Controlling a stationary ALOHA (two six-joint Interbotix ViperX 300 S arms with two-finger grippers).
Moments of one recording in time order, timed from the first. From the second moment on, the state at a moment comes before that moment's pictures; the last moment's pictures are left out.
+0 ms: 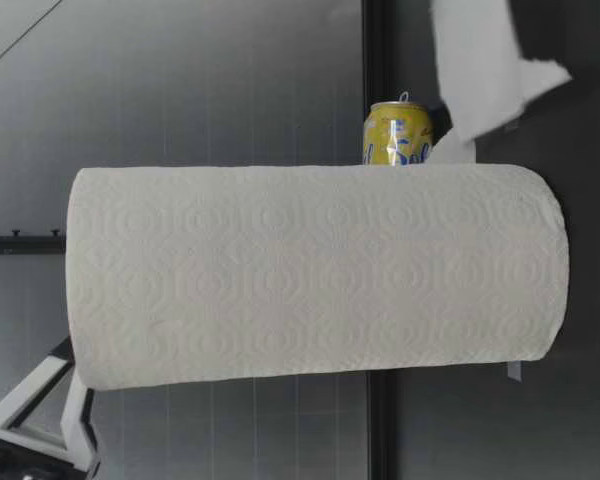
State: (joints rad) left arm 0.25 -0.40 0.70 -0.04 0.17 0.06; right arm 0.24 0.23 1.07 -1.06 1.32 2.35
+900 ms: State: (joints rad) left arm 0.25 -0.41 0.72 -0.07 0.15 0.06; right arm 0.17 -0.13 1.00 -1.06 1.61 1.83
